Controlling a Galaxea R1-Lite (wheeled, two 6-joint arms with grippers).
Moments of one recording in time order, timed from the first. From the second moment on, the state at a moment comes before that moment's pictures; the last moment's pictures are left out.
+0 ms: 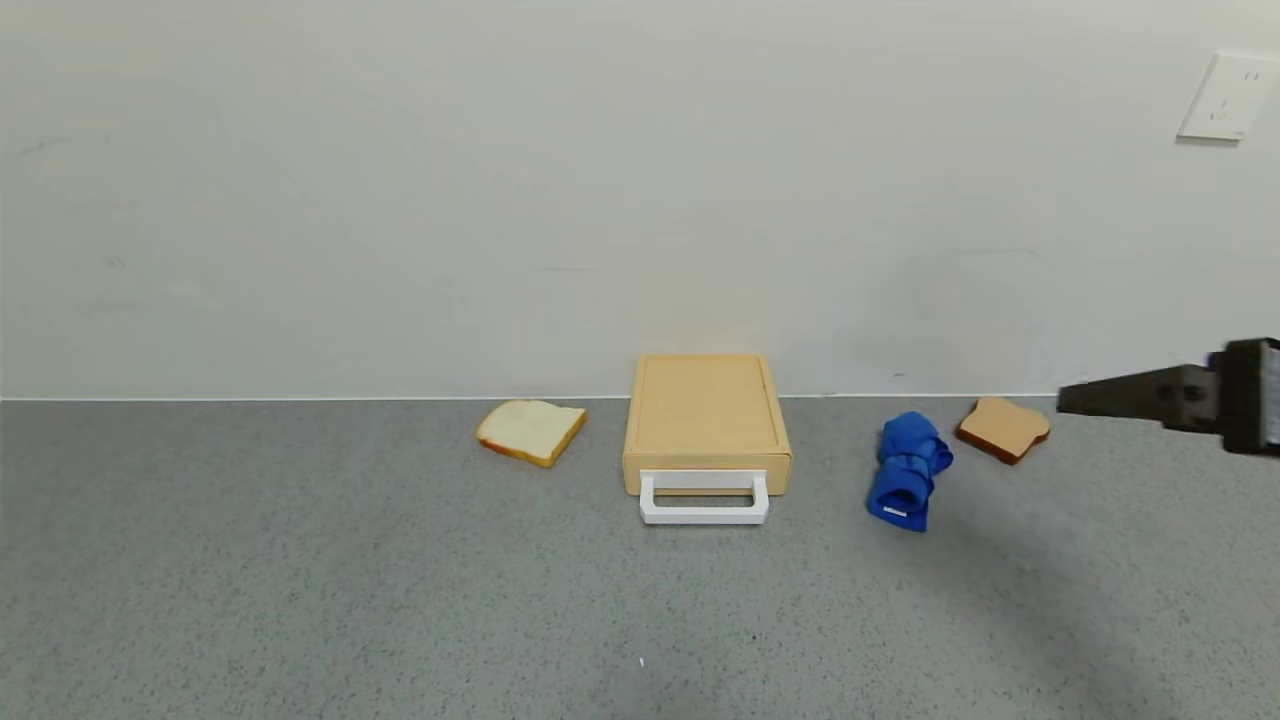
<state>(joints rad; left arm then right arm) 0.00 0.00 0.00 0.00 0.00 -0.01 0.24 1.34 -1.19 0.43 0.09 0.30</state>
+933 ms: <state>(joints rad) 0.00 0.00 0.00 0.00 0.00 -0.01 0.57 2.11 -1.89 0.89 0.01 0.67</state>
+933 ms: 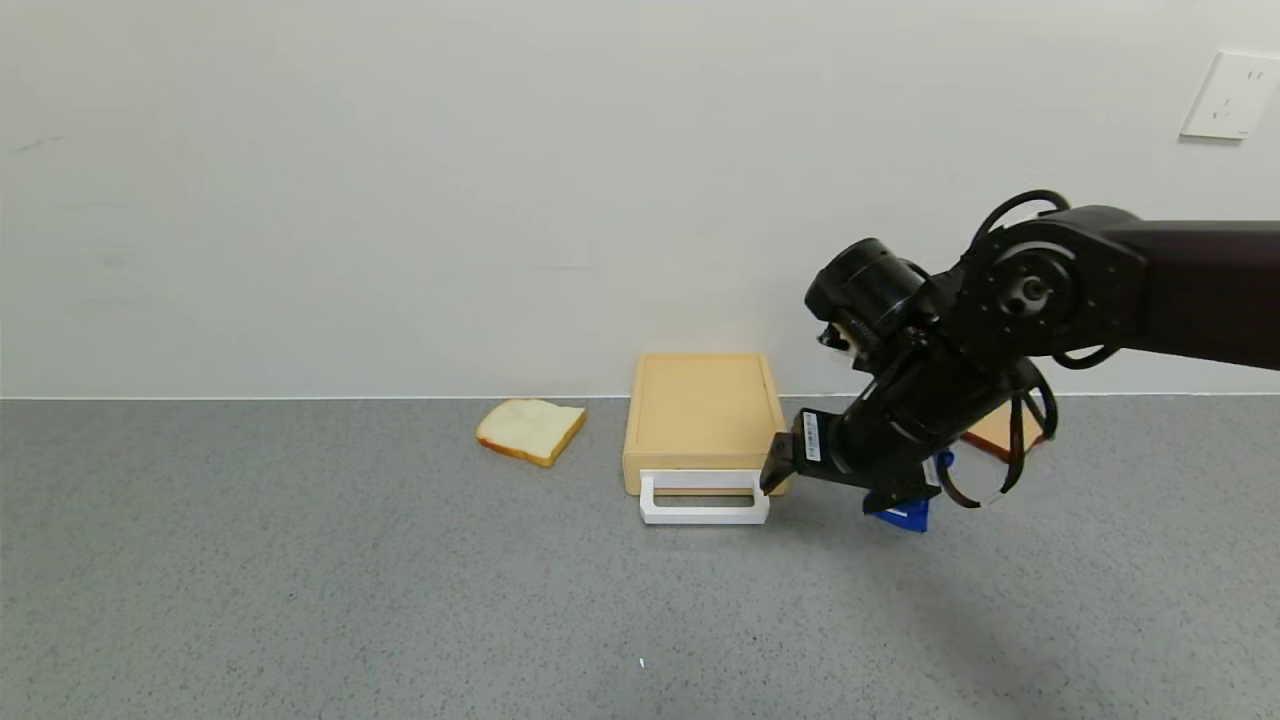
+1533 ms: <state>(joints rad) 0.00 0.00 0.00 0.00 0.00 -0.01 0.58 2.33 -1.98 0.81 -0.08 0.89</state>
